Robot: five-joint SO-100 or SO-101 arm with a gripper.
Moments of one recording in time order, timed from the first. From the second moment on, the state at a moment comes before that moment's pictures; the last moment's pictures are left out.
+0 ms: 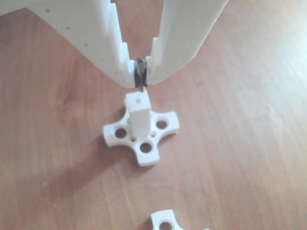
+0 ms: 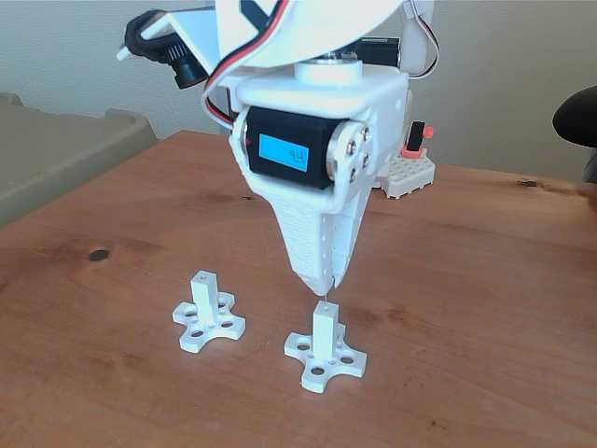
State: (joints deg) arm -9.3 83.1 86.4 77.4 13.4
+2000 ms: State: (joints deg) arm -9.8 81.2 86.4 78.0 12.8
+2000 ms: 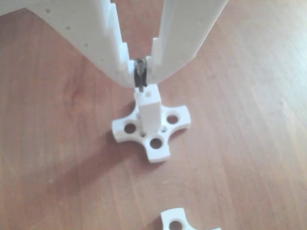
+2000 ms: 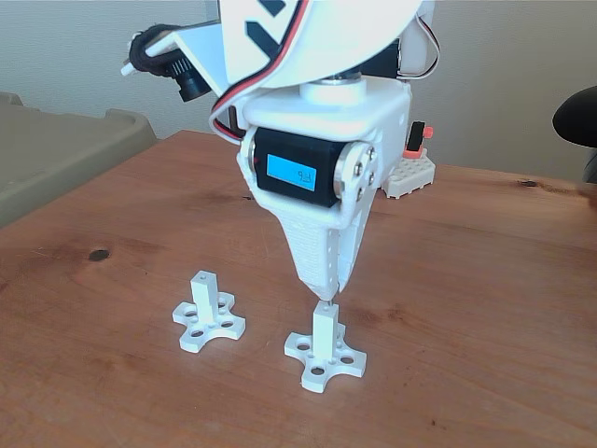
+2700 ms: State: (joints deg) arm -9.8 80.8 86.4 76.9 12.7
